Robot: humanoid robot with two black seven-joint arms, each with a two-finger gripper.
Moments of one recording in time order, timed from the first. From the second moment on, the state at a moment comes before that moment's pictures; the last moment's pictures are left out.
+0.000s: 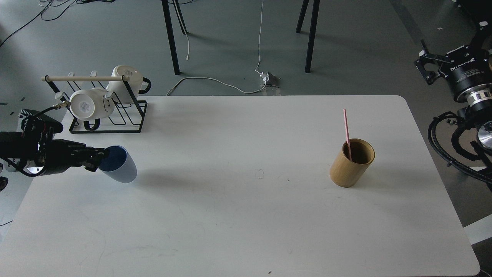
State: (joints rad) left arm -0.75 0.87 -0.41 -1.01 2.01 -0.28 -0.49; right arm 0.69 -0.49 1.04 0.68 0.18 0.49 0.16
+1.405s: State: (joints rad) left arm -1.00 0.25 -0.27 -1.06 2.18 -0.49 -0.40; right arm 0.72 -0.65 1.06 0.72 0.18 0.49 0.16
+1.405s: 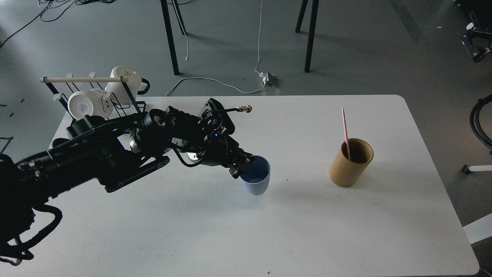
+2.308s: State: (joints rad) left arm -1.04 0.33 -0.47 -1.04 1.64 -0.49 -0.41; right arm 0.70 -0.79 0.97 0.86 0.12 0.49 0.15
